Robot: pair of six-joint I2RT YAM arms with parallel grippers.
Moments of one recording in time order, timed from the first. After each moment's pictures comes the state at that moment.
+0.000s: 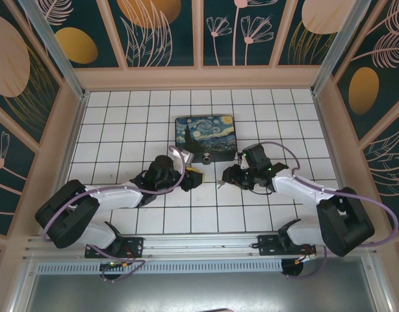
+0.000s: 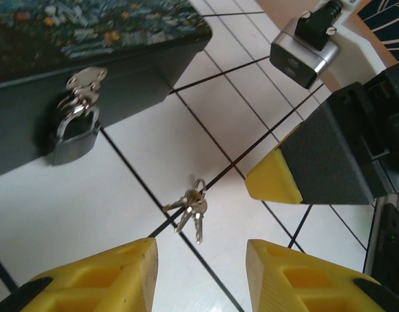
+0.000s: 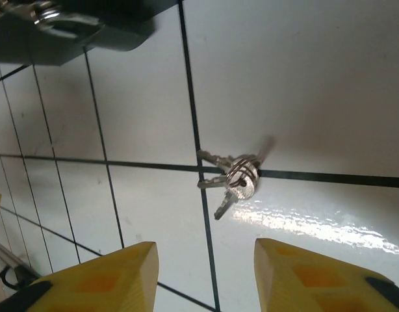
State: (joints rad) left arm -0.77 1.43 0.49 0.48 0.33 -0.50; right arm 0.54 1.30 0.60 -0.29 -0.39 0.78
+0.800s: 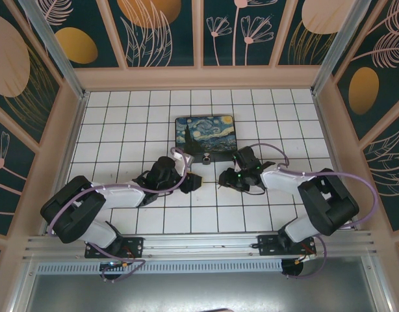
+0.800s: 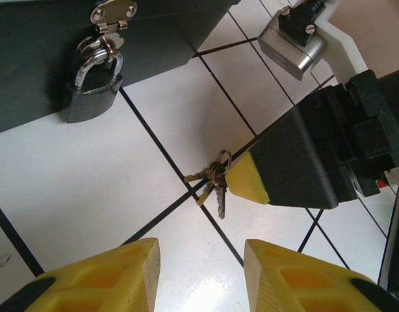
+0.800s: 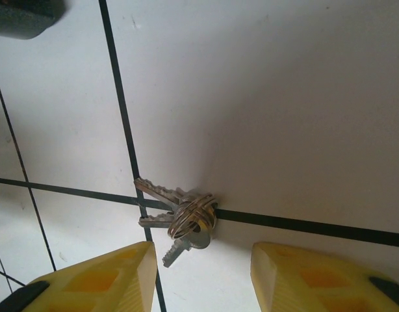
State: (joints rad) left arm -0.76 1.48 0.49 0.45 0.33 -0.51; right arm 0.59 1.49 0.63 -0.23 -0.30 0.77
